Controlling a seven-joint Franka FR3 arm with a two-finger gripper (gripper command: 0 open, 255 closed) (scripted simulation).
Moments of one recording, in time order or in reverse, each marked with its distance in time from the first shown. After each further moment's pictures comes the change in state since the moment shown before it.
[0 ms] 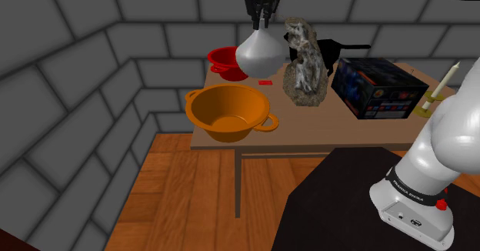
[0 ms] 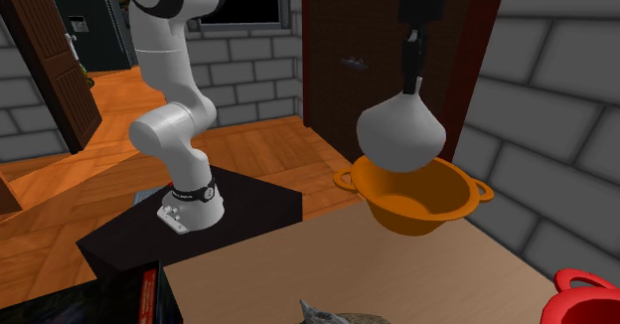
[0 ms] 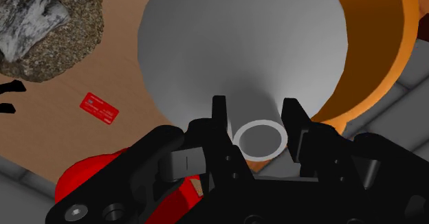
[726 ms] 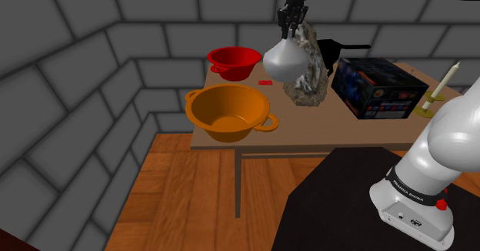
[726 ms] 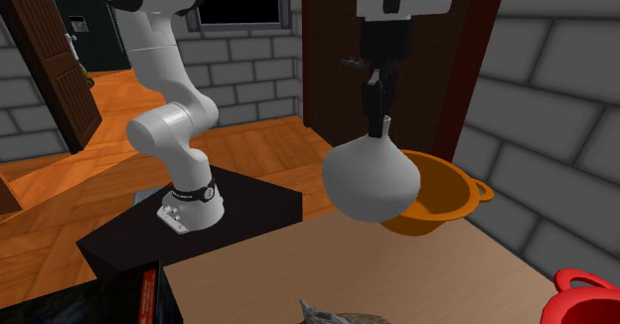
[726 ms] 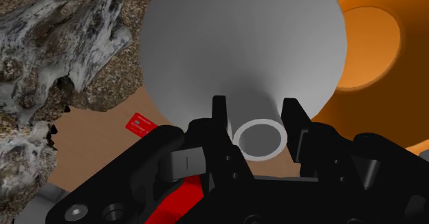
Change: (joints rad) arm -0.105 -0.161 -0.114 -0.308 0.011 0.150 -0.216
